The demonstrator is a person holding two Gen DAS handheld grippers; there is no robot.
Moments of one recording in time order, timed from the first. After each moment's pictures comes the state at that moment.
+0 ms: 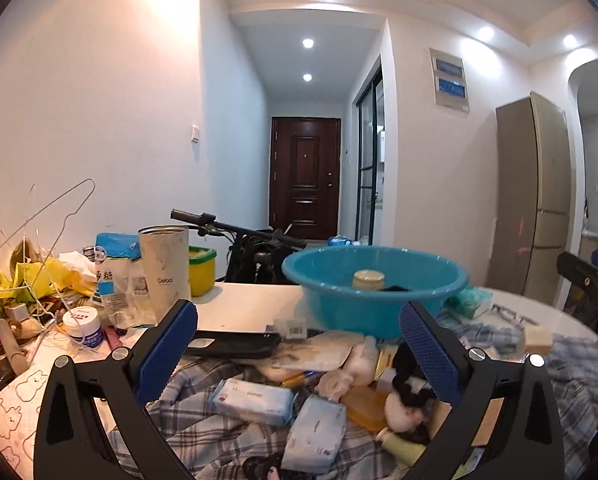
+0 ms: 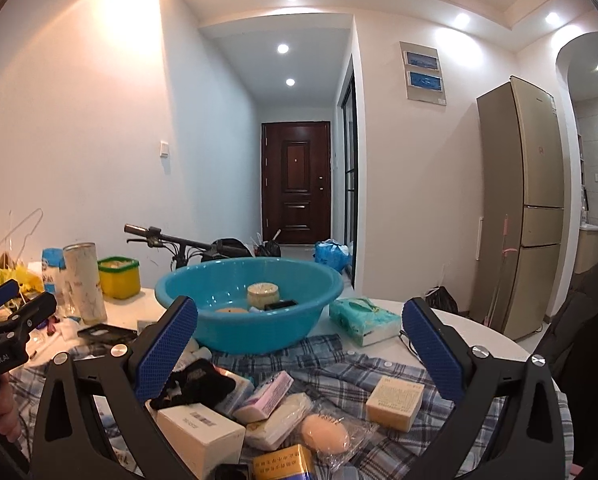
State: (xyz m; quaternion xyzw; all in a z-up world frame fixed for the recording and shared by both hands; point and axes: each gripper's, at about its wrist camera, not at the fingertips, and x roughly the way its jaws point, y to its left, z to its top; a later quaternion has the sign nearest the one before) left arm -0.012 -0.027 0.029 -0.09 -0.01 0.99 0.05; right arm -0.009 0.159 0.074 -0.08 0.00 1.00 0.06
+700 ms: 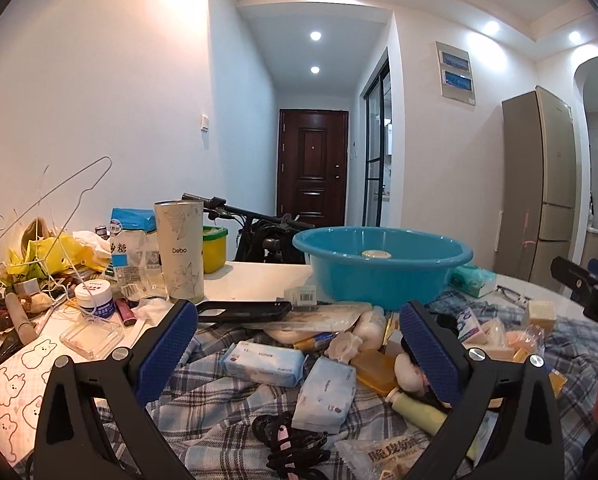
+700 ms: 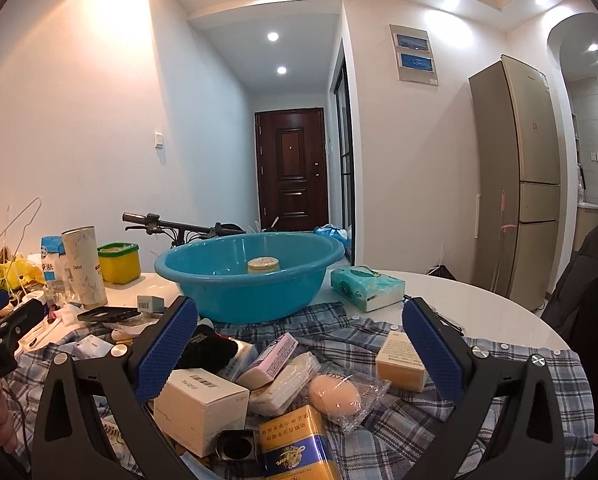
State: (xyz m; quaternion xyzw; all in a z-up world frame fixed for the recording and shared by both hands) left arm 0.010 -0.034 0.000 -0.11 -0.01 0.99 0.03; right arm 0.001 0.162 0.039 -0.10 0.03 0.99 0.06
